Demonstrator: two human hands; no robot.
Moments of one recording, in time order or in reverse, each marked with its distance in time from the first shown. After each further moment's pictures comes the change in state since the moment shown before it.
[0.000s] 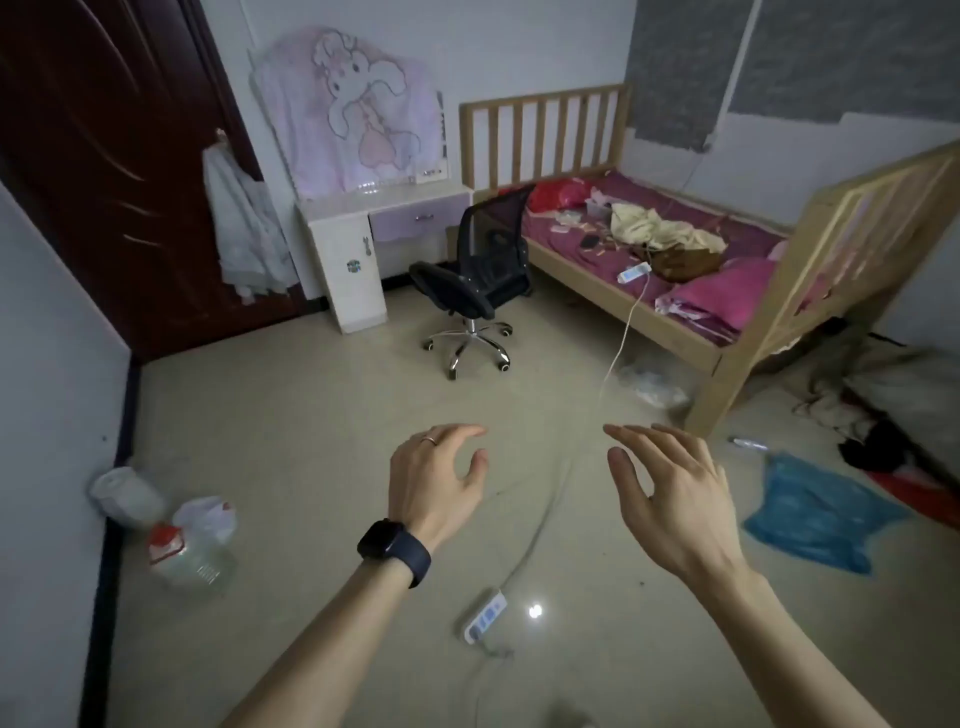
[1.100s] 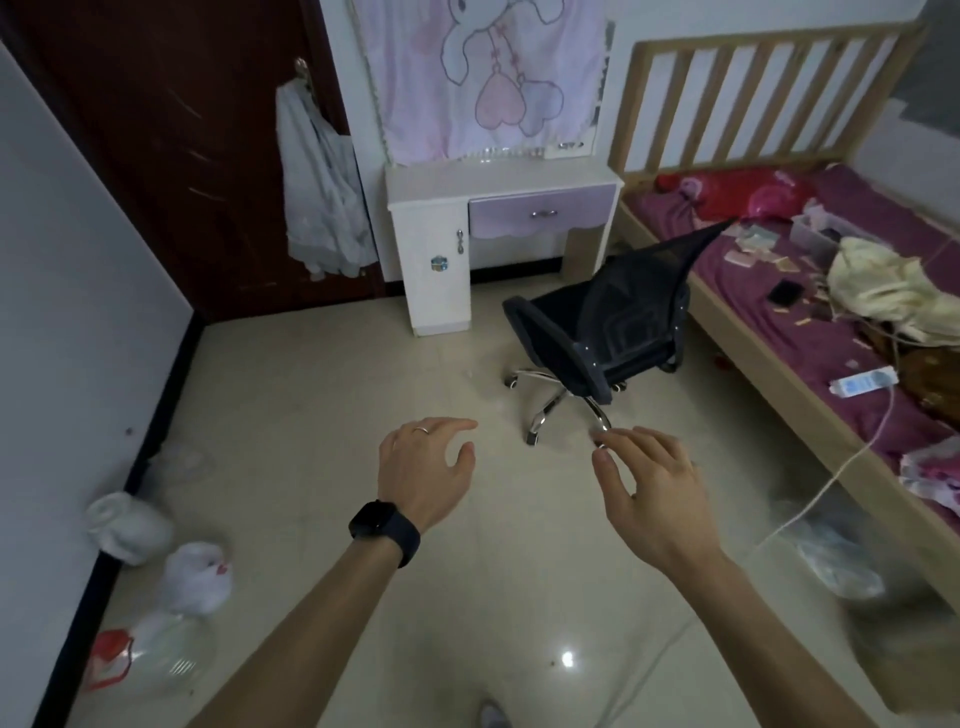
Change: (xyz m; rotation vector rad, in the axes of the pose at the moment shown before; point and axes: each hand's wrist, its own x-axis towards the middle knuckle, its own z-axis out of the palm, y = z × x) left_hand 0.568 -0.310 0.150 0.136 -0.073 -0.403; right_hand 0.623 -0.010 0.405 0.113 -0.321 -0.162
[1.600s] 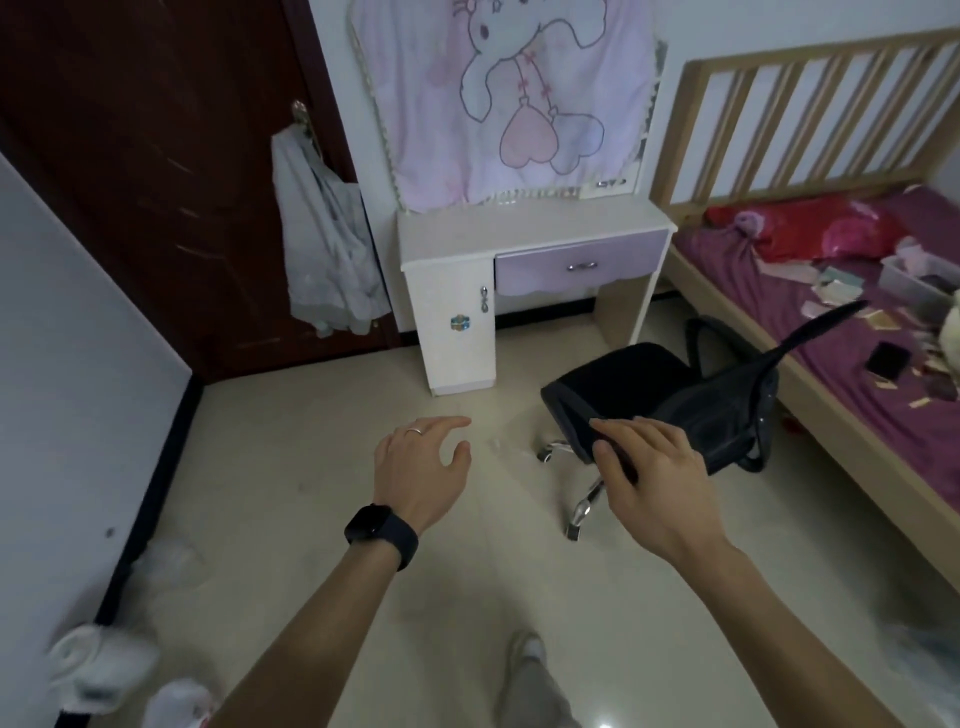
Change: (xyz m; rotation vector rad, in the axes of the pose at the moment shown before) left_hand 0.344 -0.084 -0.005 0.014 0.025 -0.058; right_hand 0.344 -0.036 0.108 0.095 0.047 -0.063
